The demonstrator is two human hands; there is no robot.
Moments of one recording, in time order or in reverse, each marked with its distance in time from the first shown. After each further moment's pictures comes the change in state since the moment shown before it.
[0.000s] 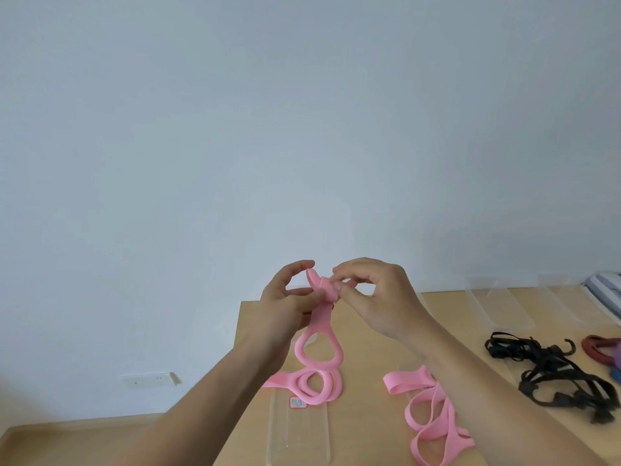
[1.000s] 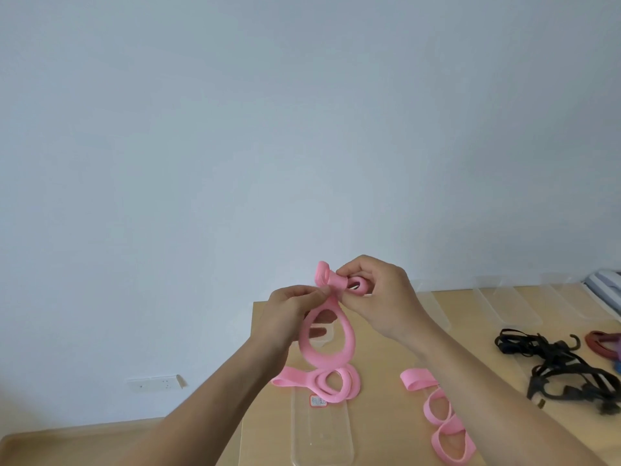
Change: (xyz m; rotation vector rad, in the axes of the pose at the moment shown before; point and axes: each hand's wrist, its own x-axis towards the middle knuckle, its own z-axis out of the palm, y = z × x) left_hand -0.009 0.004 -0.046 0.096 -0.047 -0.097; right_hand 0.003 -0.024 0.041 0.104 0.007 0.166
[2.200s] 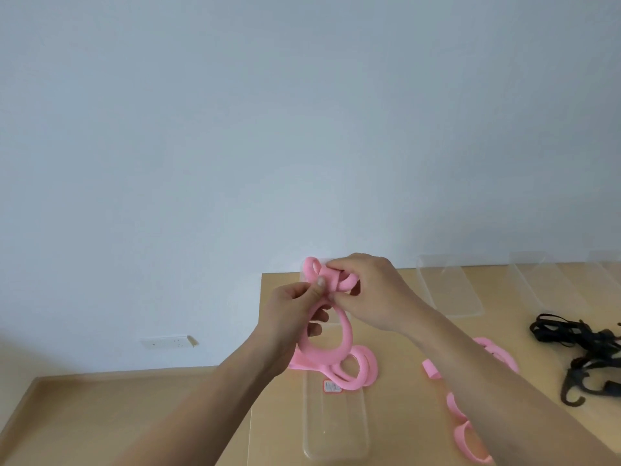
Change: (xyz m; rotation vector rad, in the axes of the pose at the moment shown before) left_hand 0.054 -0.048 -0.024 -0.046 0.127 -0.145; right_hand 0.050 0.050 0.047 -0.286 -0.315 -0.056
